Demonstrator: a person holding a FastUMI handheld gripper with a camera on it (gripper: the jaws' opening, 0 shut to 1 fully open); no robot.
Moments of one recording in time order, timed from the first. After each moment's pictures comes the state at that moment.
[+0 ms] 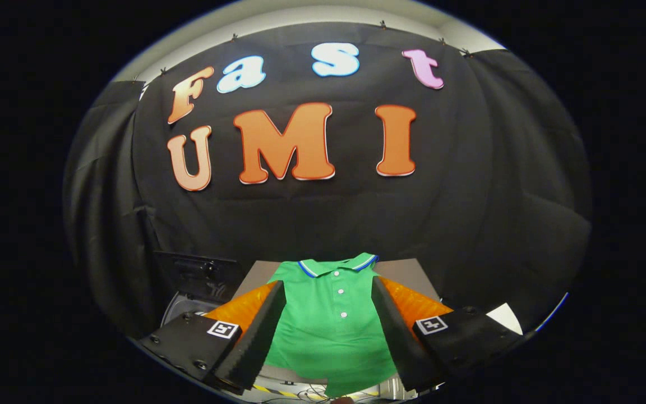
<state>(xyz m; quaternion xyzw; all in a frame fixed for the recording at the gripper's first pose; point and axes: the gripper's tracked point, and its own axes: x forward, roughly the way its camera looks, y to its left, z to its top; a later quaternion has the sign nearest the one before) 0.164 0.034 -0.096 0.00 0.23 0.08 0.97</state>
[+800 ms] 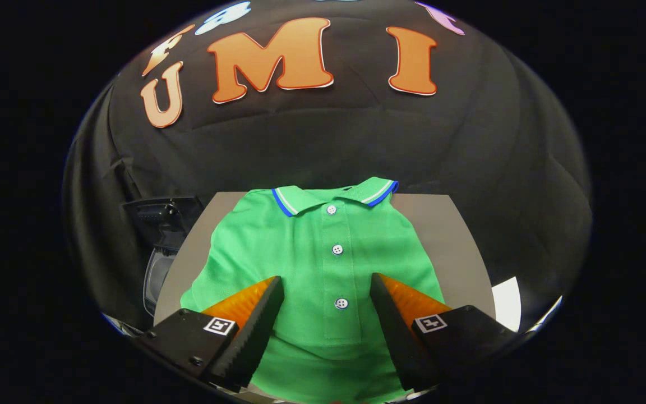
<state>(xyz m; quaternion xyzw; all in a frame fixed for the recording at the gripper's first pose) 0.202 0.023 -0.223 -0.02 0.39 0.08 0.92</state>
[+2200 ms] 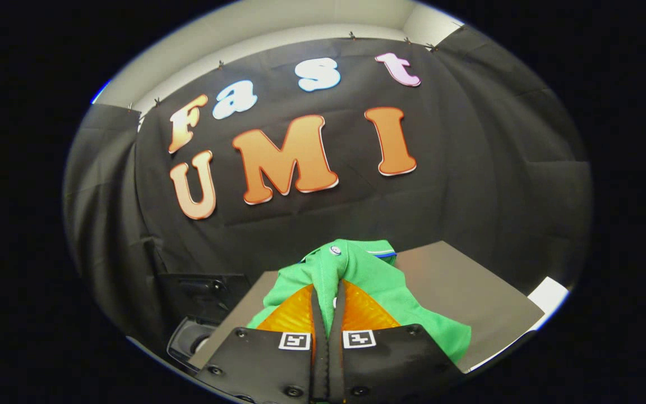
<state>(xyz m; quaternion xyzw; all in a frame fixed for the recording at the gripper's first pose) 0.147 0.062 -0.141 0.08 0.09 0.10 0.99</state>
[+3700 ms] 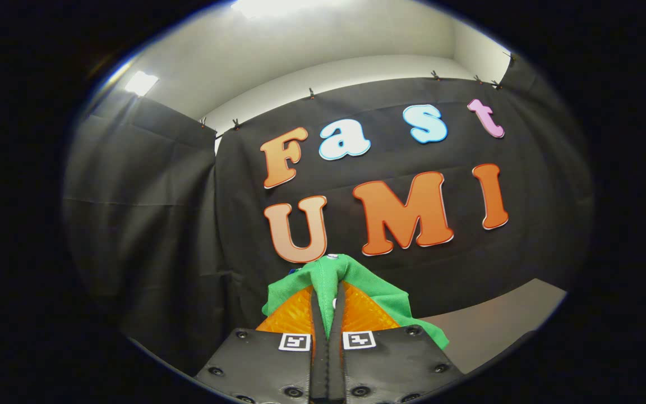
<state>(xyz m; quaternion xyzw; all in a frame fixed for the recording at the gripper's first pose) 0.081 0.376 -0.015 0.06 -0.01 0.24 0.97</state>
